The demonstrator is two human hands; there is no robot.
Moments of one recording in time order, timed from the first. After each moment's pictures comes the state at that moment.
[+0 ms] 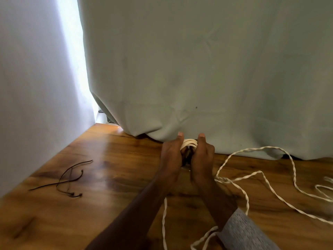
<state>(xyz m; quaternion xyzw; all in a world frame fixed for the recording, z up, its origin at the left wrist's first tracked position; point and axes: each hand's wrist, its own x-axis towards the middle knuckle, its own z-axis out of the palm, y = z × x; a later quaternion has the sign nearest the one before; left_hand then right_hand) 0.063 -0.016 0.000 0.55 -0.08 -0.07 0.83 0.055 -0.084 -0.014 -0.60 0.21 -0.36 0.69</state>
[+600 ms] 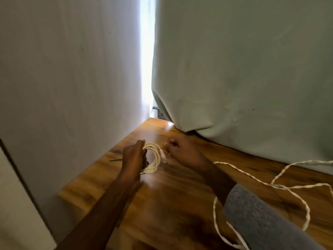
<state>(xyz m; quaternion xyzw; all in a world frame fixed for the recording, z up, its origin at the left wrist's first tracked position) 0.073 0.213 -0.038 0.61 0.12 0.12 0.77 0.075 0.055 0.002 -0.90 -0.17 -0.08 0.40</state>
